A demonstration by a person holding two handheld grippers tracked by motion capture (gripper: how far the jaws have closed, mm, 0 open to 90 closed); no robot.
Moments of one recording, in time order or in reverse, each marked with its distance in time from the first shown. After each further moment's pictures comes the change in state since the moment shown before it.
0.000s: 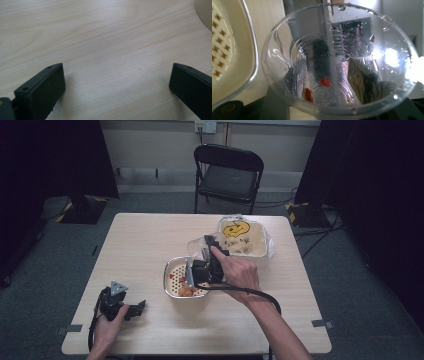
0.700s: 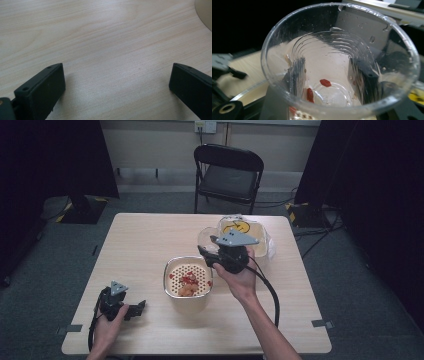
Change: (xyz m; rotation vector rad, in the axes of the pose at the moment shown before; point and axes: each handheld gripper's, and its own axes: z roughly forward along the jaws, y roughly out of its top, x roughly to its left) left arm 0.000 0.000 0.000 0.000 -0.001 0.000; right arm -0.037 -0.054 0.011 -0.262 0.489 1.099
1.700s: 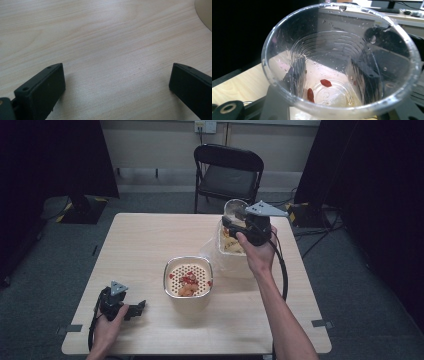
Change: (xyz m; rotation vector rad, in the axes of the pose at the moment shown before) left arm 0.000 0.000 0.000 0.000 0.001 0.000; right arm -0.078 0.026 -0.009 -0.046 -0.136 0.115
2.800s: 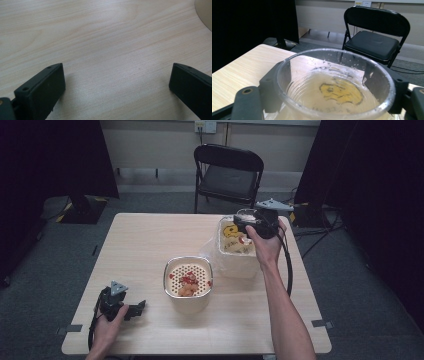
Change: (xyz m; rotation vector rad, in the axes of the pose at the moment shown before) left arm 0.000 0.000 0.000 0.000 0.000 0.000; right arm -0.050 -0.020 0.025 0.088 -0.122 0.103
